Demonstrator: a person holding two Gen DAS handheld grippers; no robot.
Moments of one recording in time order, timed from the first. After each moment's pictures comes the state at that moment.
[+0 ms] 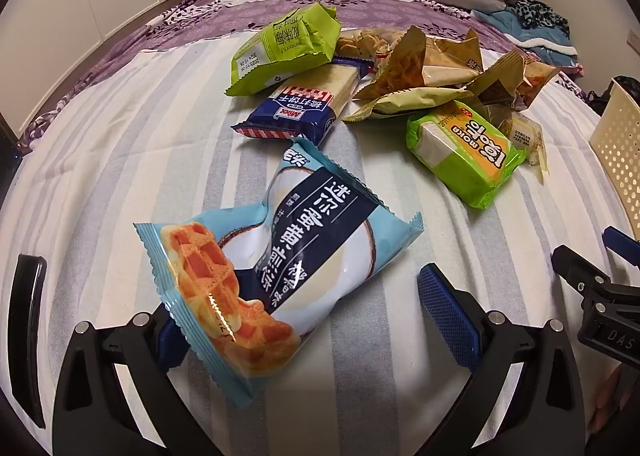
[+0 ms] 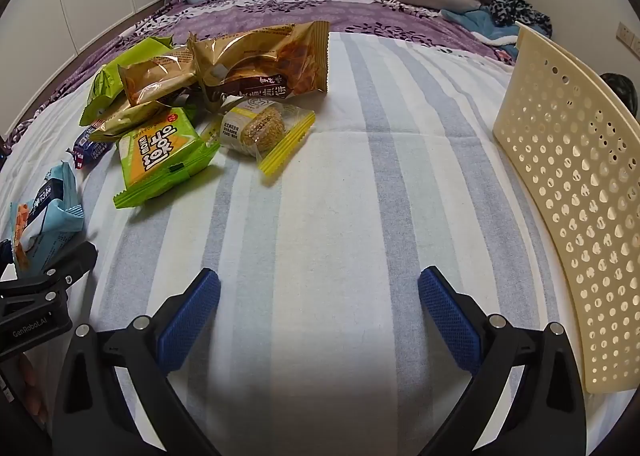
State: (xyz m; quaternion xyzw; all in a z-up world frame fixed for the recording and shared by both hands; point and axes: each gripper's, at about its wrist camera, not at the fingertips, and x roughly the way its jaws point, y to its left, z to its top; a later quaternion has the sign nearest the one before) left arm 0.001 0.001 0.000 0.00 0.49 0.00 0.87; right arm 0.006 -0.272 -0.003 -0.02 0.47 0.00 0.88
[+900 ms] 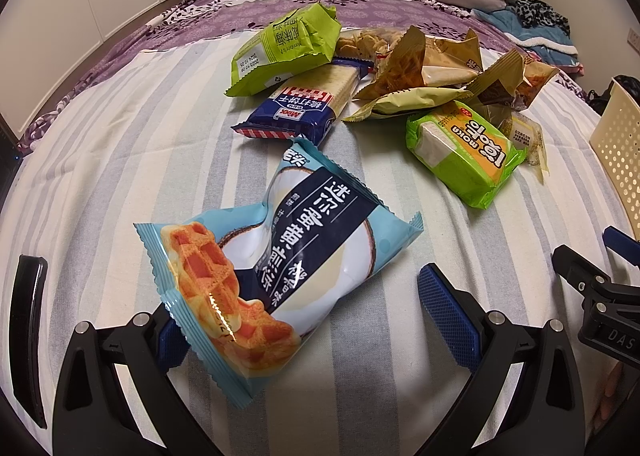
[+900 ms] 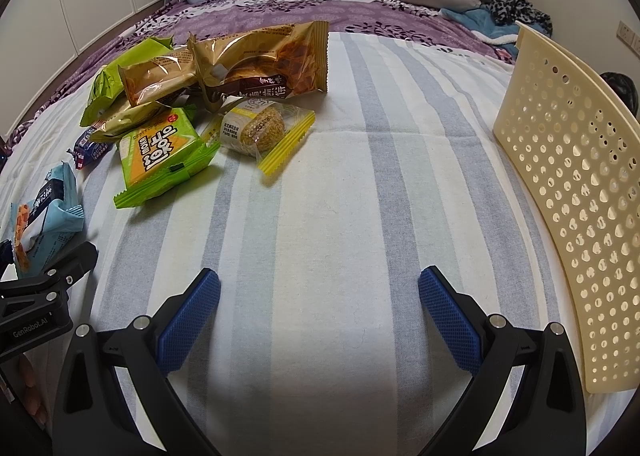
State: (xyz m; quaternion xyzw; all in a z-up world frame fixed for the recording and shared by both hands) left arm 0.000 0.001 0.005 0.00 0.49 0.00 0.87; right arm 0.002 -0.271 -0.001 -0.02 0.48 0.00 0.88
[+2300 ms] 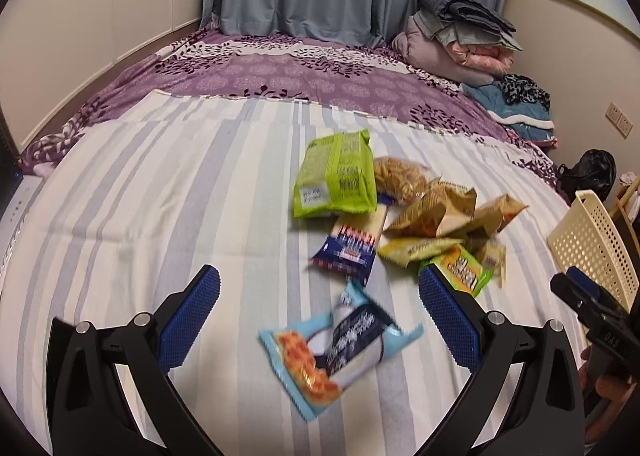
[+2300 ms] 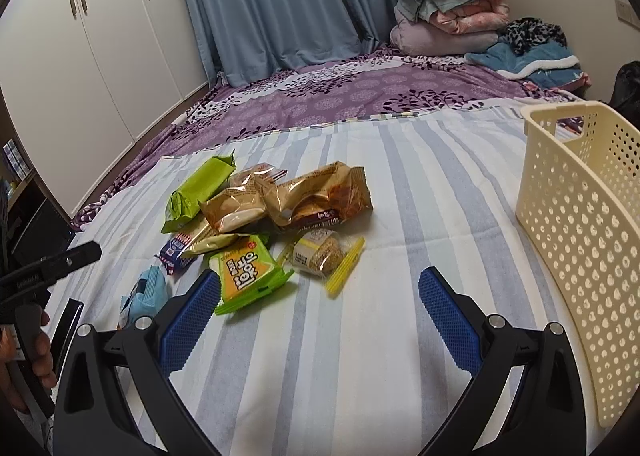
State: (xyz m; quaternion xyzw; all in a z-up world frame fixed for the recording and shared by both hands) left arm 0.024 0.080 0.094 -0.08 0.41 -0.04 0.91; right arm 0.009 -0.285 0.069 0.09 0.36 0.09 0.93
